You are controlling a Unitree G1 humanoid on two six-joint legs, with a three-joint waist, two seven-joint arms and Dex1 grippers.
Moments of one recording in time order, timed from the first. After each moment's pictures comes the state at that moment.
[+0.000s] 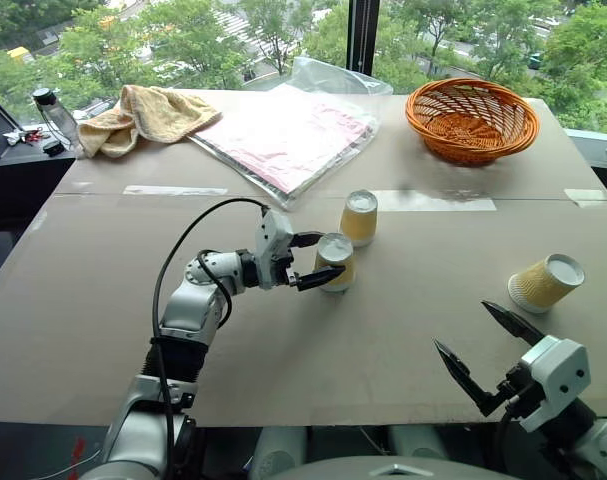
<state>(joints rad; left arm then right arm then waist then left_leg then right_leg) -0.41 0.46 -0.05 0.12 -0.40 0.25 -1.10 0.71 -0.38 -0.17 -0.89 0.26 0.10 0.46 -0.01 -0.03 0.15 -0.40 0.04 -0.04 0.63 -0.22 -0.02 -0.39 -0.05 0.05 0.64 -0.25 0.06</state>
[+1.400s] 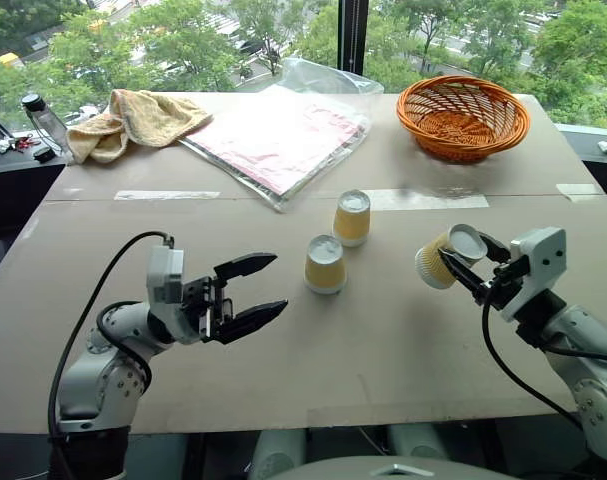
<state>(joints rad) 0.05 0.61 0.30 -0.24 -0.80 0.31 -1.27 0.05 -0.48 -0.09 -0.70 0.44 0.59 0.43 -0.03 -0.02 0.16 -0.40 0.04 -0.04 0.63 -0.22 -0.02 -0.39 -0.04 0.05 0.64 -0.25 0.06</state>
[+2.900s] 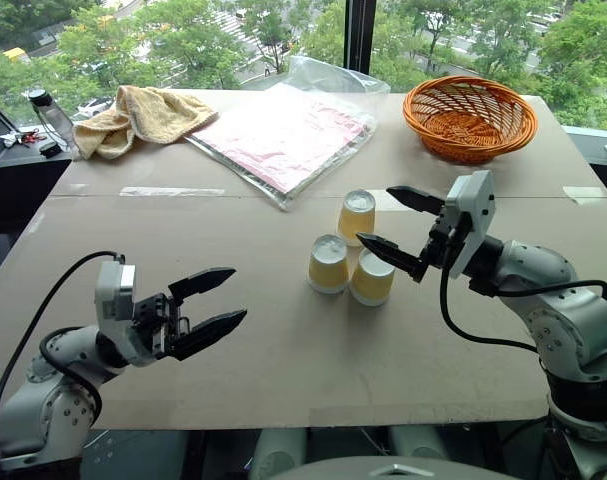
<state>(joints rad) 0.18 0.65 0.42 -0.27 -0.84 0.36 -1.27 -0.46 -0.45 0.02 -0.48 0.54 0.68 0.61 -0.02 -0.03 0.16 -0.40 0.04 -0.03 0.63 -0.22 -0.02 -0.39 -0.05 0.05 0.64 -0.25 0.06</state>
